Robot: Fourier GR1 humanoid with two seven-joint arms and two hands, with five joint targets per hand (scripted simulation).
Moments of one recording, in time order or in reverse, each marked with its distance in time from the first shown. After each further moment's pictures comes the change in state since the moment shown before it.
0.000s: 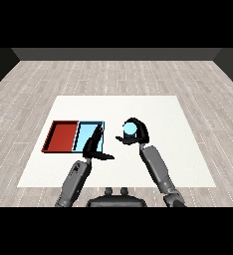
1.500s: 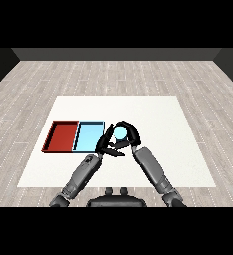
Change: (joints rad) left arm -0.209 0.001 -0.157 0.298 0.103 0.137 -0.110; right arm -0.022 0.015 0.143 -0.025 -0.009 -0.015 -0.008
